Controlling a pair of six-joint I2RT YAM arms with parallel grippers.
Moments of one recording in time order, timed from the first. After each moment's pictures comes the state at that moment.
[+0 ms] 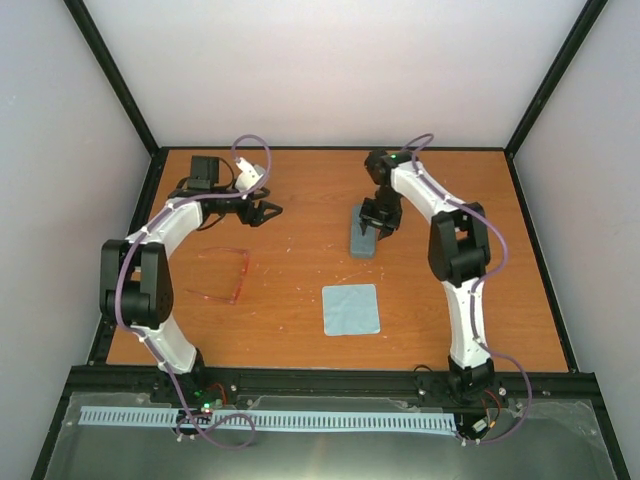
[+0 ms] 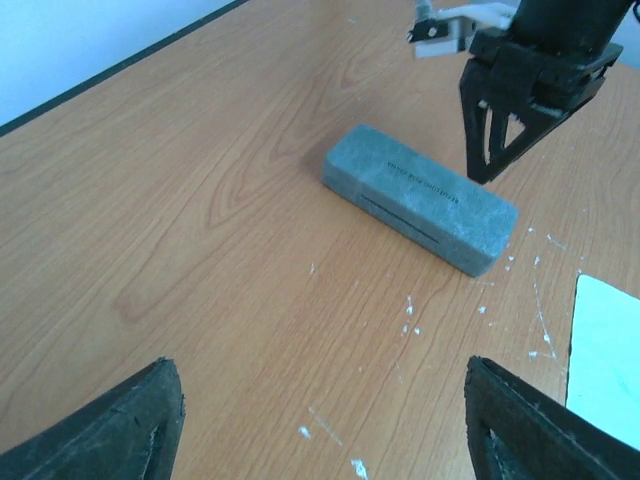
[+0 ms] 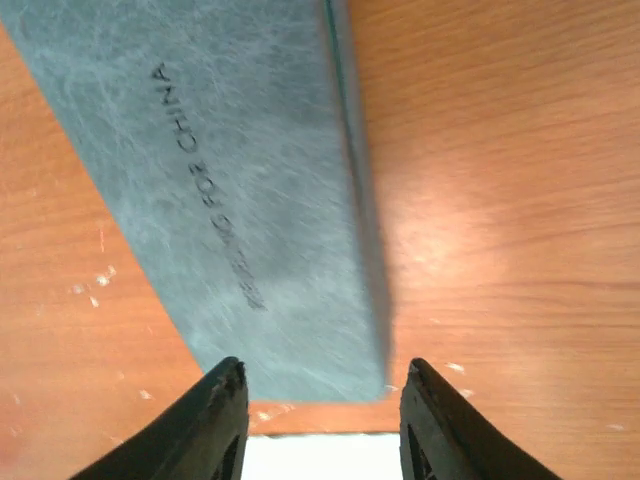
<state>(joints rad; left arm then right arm) -0.09 1.70 1.21 -0.33 0.84 0.54 0.38 2.27 1.98 -1.30 -0.25 0.64</state>
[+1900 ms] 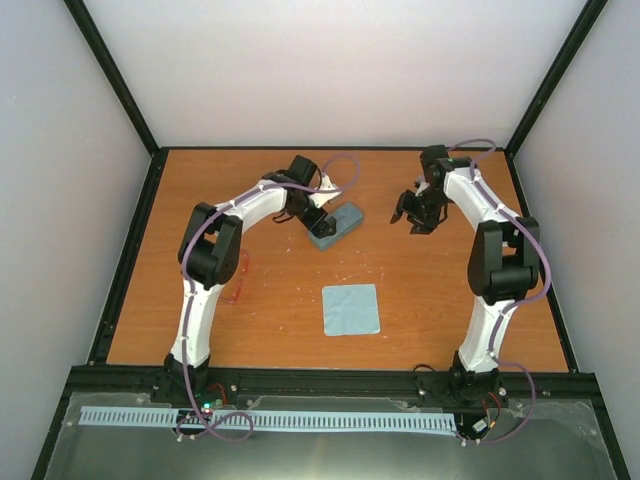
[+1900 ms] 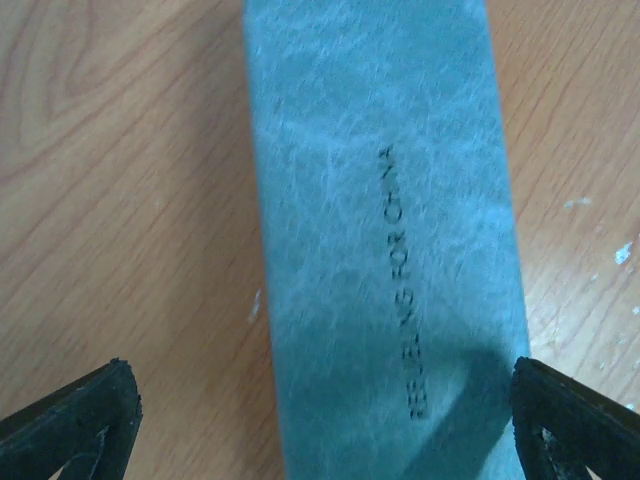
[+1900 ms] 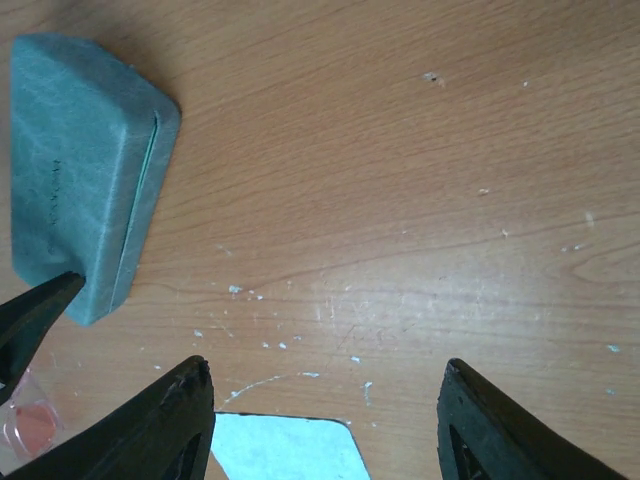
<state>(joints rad) -0.48 2.20 1.72 -0.64 0.32 0.36 0.15 1.94 1.62 -1.08 -0.37 0.49</state>
